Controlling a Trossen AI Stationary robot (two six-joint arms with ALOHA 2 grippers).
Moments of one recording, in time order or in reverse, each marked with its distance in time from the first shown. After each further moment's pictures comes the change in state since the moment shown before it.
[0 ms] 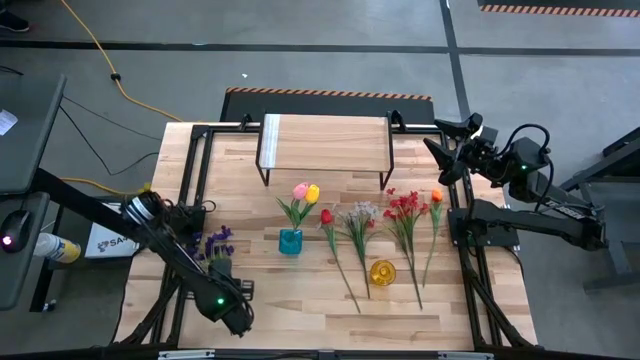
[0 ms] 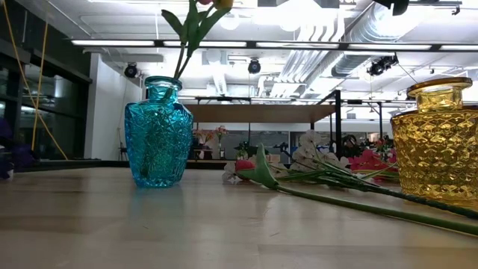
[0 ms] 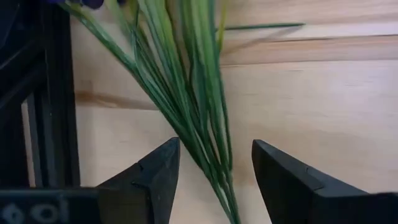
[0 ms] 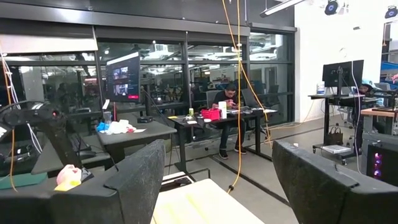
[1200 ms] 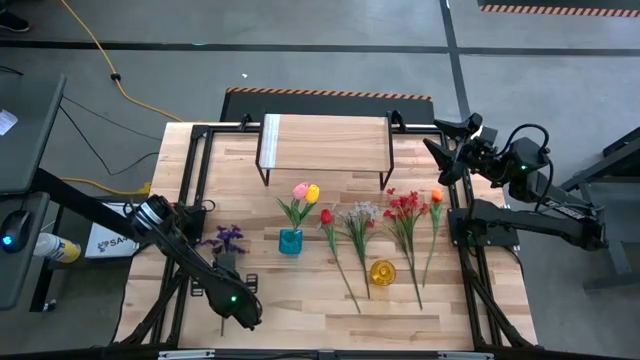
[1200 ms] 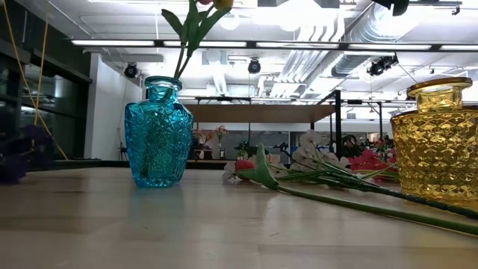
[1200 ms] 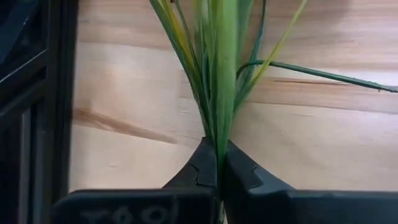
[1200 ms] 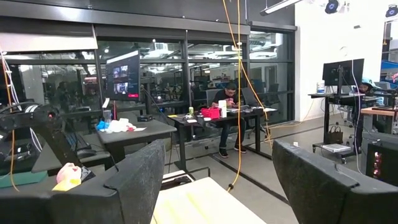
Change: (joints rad) left arm 0.066 0.069 0.012 -0.032 -0.029 -0.004; right arm 0.000 0.000 0.000 -0.007 0.000 0.000
